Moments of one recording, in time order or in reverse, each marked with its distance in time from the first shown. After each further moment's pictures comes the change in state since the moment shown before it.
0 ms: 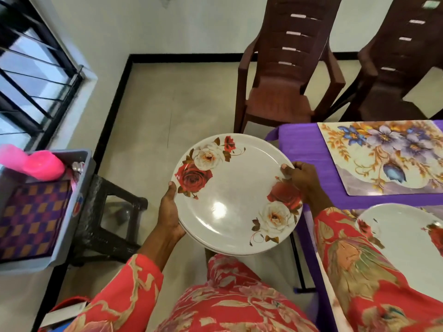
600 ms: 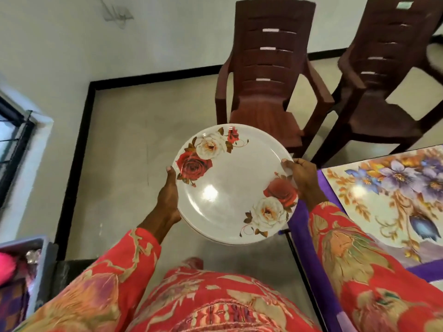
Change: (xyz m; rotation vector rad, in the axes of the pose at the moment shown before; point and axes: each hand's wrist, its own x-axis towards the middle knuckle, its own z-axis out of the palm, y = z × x) left_hand 0.242 0.137 0.123 0.312 -0.032 -0.066; right_hand 0.202 -0.087 0.036 0.171 0.224 0.077
